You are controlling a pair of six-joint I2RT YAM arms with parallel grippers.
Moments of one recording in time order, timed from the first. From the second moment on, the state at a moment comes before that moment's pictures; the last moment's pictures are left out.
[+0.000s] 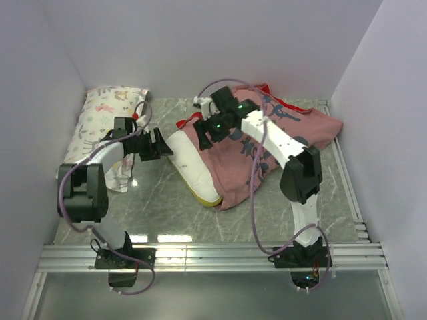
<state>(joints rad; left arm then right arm) -0.01 1.63 1.05 -0.30 0.65 -0.28 0.58 2.03 1.98 -0.90 -0.39 -0.09</state>
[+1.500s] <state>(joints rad) -0.10 1.91 1.14 -0.36 0.81 -0.07 0.57 2.32 2.17 -0.59 -0.28 0.02</state>
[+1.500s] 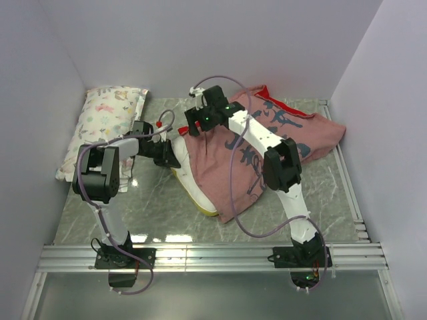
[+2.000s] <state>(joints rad) -0.10 1.83 1.06 -0.25 0.82 -0.10 0.61 2.39 2.19 -0.53 -0.37 0.13</state>
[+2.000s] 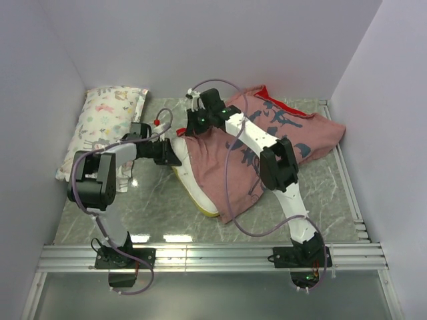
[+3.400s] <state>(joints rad) -0.08 1.46 0.99 -0.44 0.82 0.03 0.42 1.65 1.27 -0.80 -0.29 0.13</state>
